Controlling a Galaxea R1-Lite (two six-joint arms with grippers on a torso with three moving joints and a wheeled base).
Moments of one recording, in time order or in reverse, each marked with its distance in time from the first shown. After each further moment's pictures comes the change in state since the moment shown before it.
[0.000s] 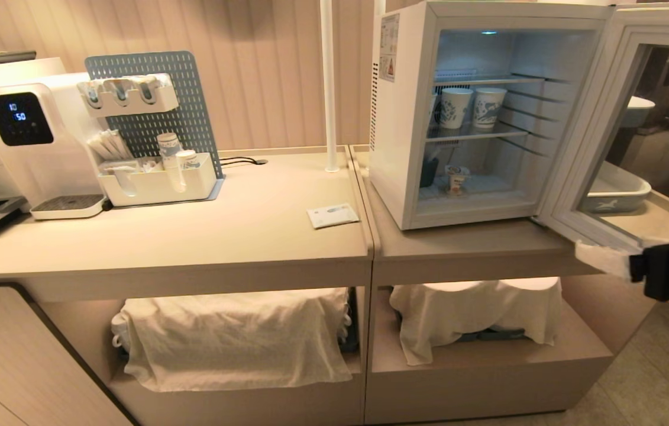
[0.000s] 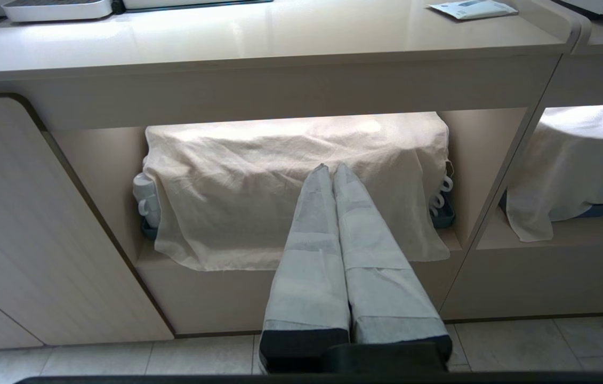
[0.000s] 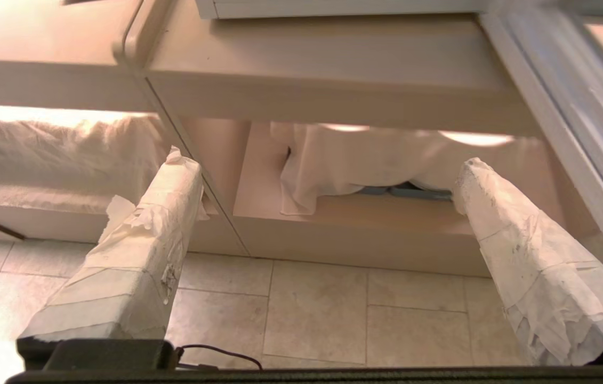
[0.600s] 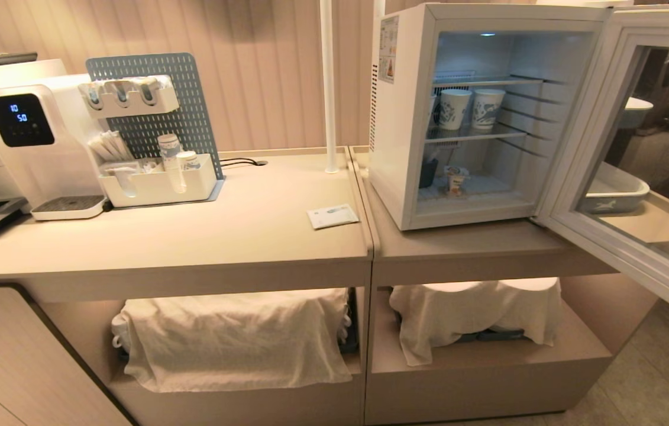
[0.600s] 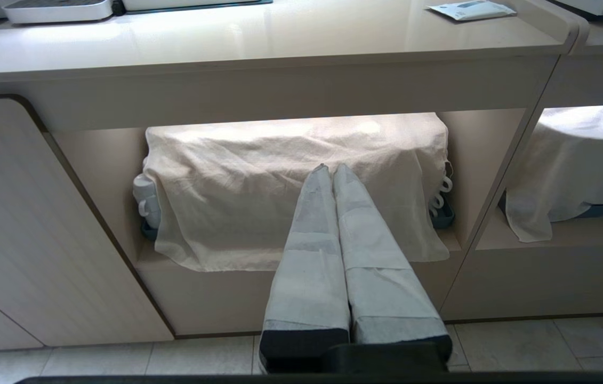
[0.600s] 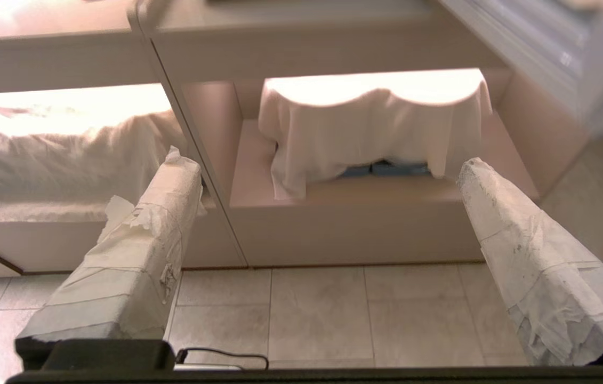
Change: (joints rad) left arm 0.000 0.000 0.000 0.000 0.000 0.000; right arm -0.038 -0.921 0.286 0.477 -0.054 0.051
